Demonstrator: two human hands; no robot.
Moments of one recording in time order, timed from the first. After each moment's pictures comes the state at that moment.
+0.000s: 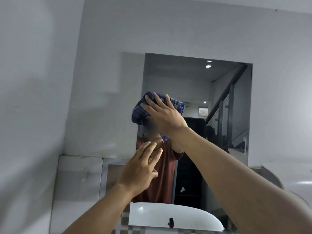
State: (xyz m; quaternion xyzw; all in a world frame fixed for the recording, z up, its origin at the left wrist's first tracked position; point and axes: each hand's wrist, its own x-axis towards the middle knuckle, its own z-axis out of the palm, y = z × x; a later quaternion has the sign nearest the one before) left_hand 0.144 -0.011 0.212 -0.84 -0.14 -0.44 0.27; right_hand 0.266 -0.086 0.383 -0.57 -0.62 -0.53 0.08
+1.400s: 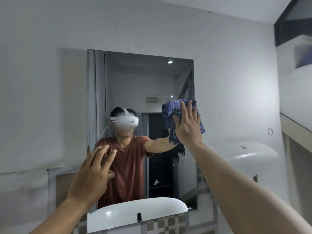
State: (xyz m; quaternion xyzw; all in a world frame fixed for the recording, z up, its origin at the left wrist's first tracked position) left_hand 0.149 -0.022 0.210 -0.85 -0.17 -0.42 0.26; right_hand 0.423 -0.222 0.321 -0.72 -0.35 -0.44 0.41
